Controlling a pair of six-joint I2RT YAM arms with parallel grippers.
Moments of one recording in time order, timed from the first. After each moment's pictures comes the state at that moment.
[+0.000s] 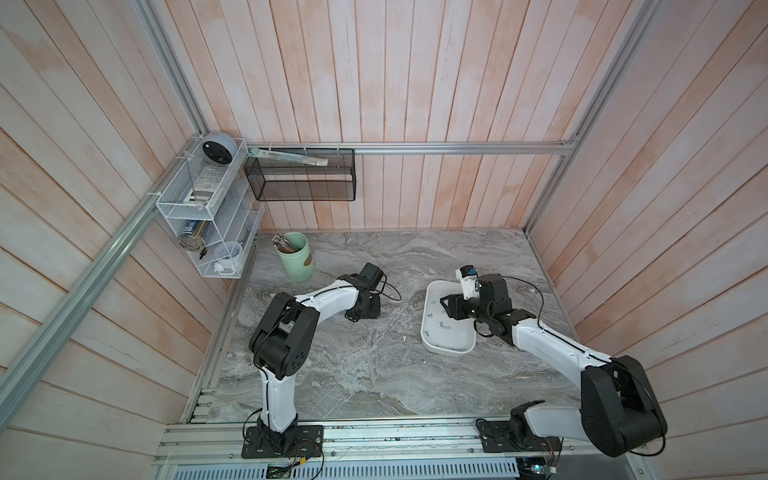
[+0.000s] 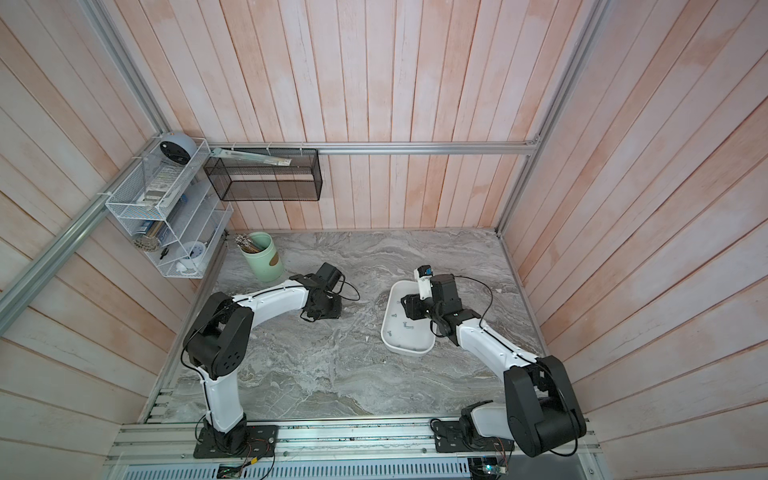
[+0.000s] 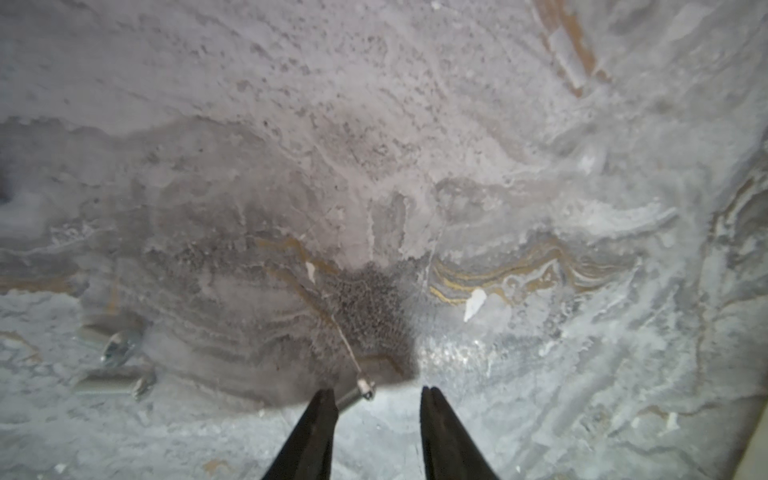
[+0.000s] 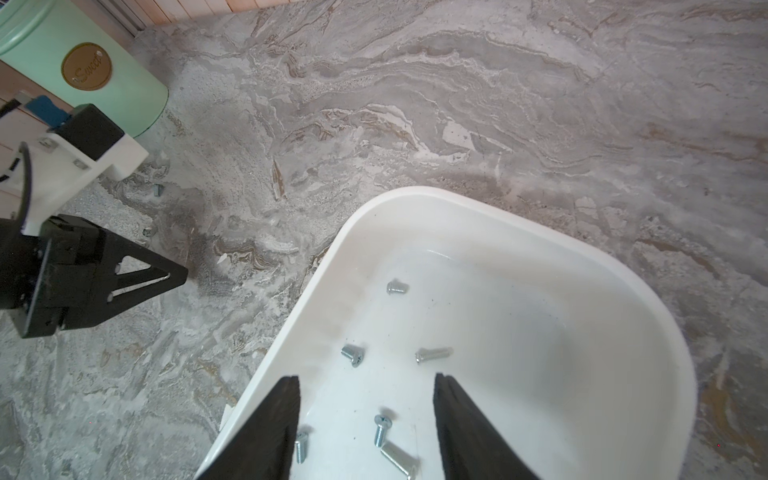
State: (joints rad) left arm -0.54 1.94 1.30 -0.62 -0.01 -0.49; right arm 0.33 1.34 0.69 -0.04 -0.24 0.21
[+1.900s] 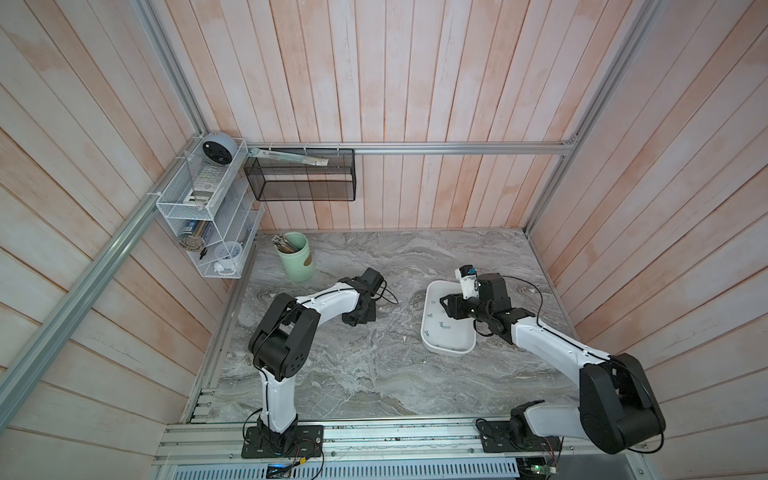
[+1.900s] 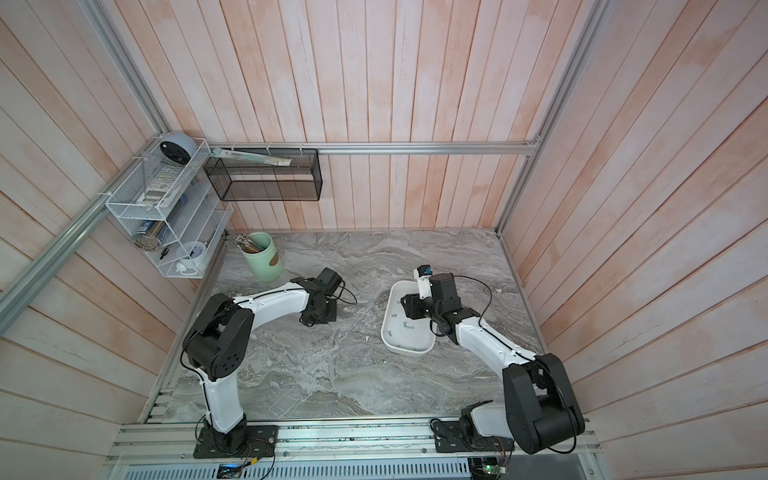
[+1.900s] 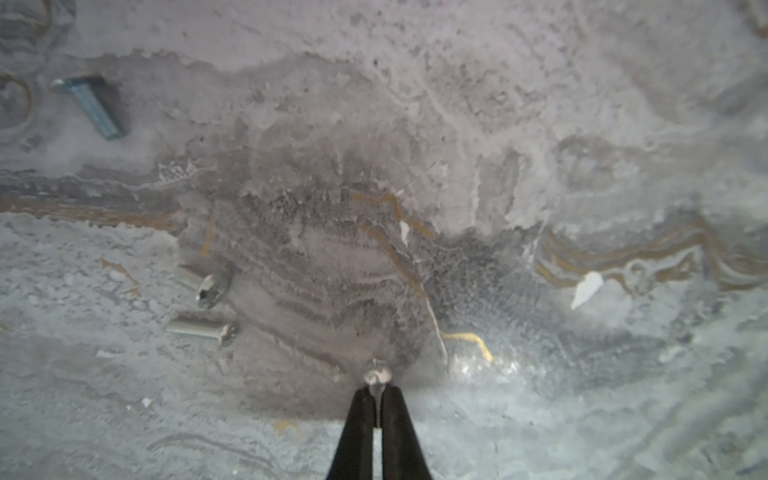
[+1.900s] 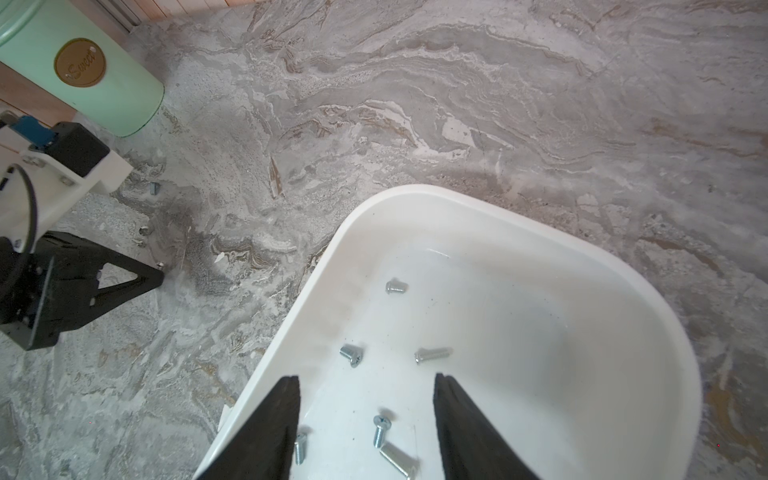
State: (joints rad) left arm -0.56 1.92 1.25 -0.67 -0.12 -0.54; right arm 0.33 1.35 0.71 -0.06 -0.24 0.21
